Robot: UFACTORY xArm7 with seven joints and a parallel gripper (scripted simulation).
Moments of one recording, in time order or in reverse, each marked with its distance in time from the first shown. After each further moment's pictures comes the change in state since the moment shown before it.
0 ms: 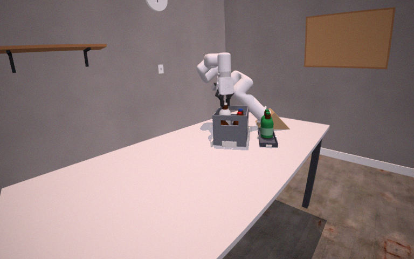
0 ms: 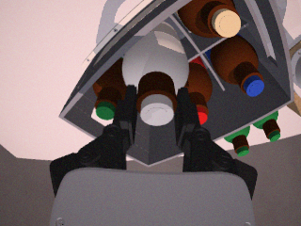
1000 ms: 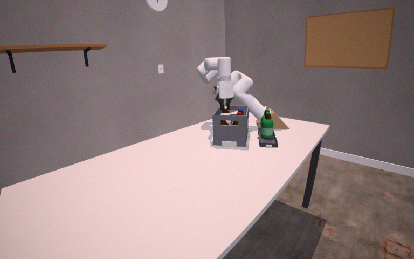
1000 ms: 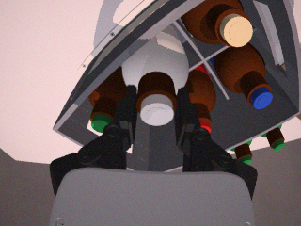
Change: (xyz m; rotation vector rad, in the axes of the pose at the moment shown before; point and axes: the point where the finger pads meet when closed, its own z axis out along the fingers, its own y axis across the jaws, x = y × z) arm 0.000 0.000 0.022 0.000 0.000 0.000
